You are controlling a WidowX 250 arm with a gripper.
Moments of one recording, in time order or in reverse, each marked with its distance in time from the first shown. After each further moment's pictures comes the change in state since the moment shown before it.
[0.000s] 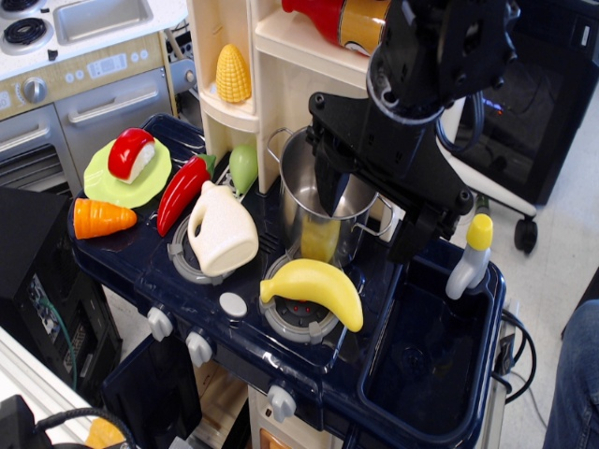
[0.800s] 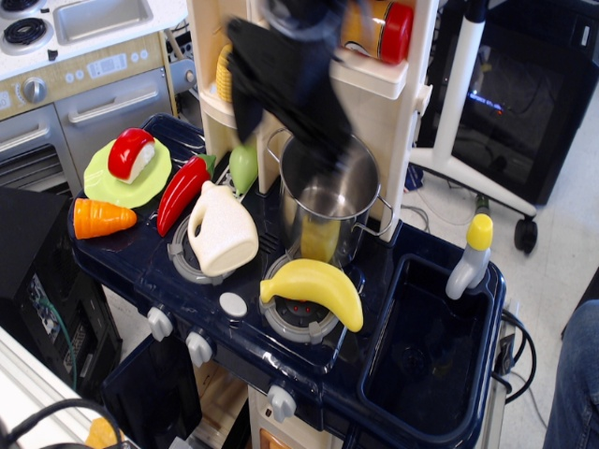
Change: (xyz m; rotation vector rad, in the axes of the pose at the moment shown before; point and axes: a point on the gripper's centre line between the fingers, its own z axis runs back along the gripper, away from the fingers) arm 0.000 0.101 -0.001 0.108 0.064 -0.147
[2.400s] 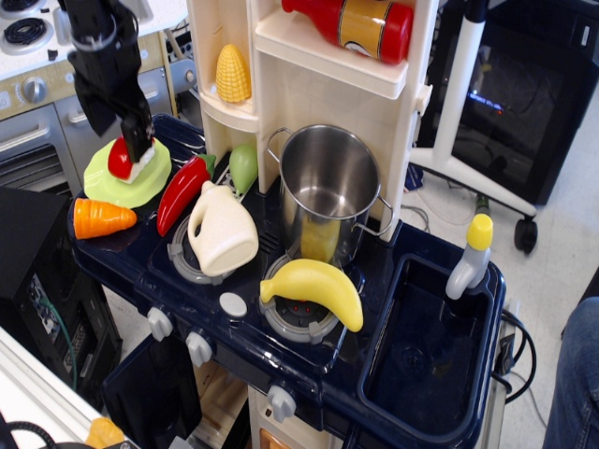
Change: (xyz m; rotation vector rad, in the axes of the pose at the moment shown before) arm -0.014 0.166 -0.163 -0.112 0.065 0.114
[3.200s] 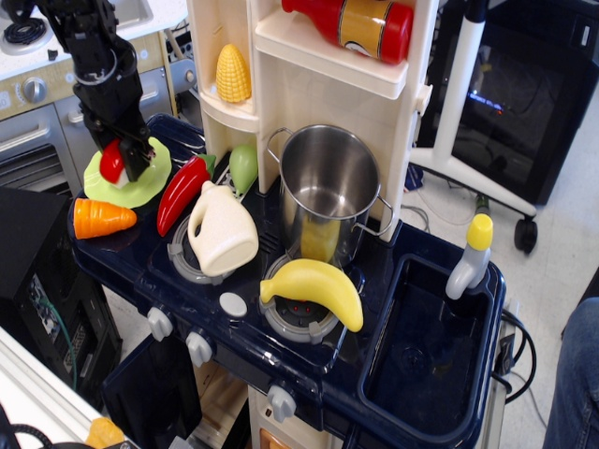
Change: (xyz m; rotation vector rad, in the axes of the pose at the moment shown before) arm -0.004 -0.007 0.006 0.014 -0.057 -0.005
